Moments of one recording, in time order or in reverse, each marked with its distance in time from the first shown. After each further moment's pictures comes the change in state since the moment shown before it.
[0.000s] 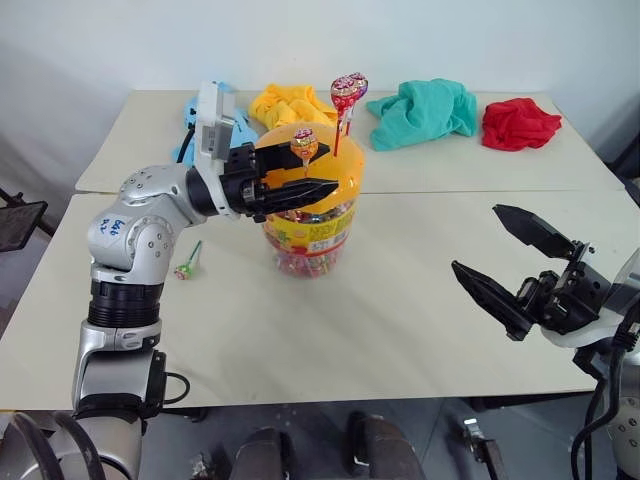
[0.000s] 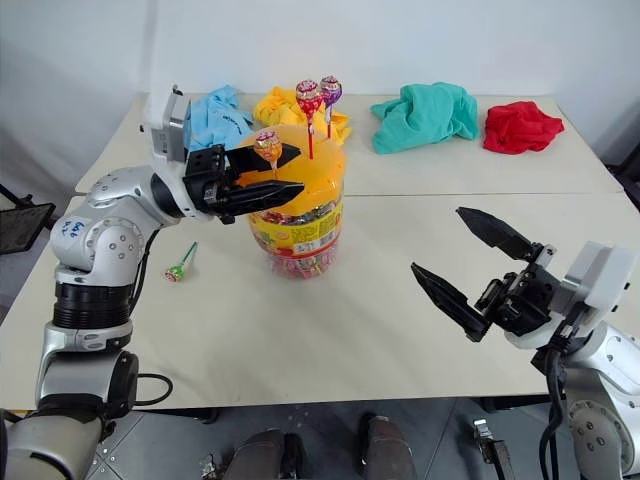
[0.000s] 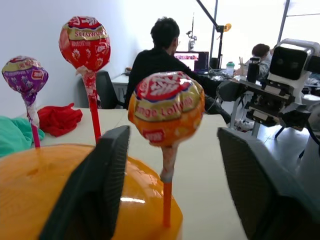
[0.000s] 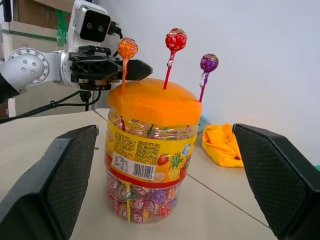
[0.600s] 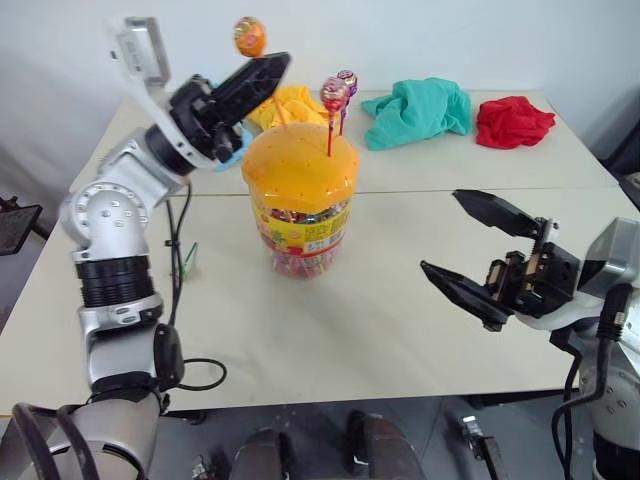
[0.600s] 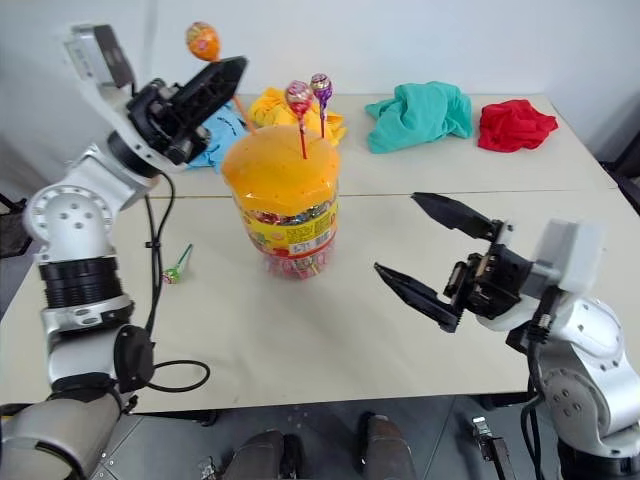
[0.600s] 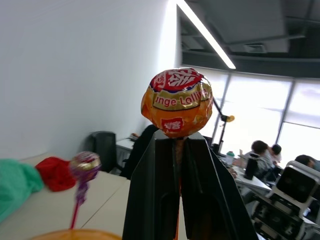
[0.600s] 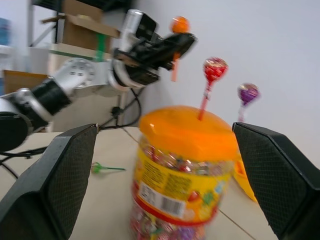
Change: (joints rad) left arm -0.041 0.062 0.287 0.096 -0.223 0.232 0.248; right arm -0.249 -0.071 0.200 0.077 0.006 0.022 0.169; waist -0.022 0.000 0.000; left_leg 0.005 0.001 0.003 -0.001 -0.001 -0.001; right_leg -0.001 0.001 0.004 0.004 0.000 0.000
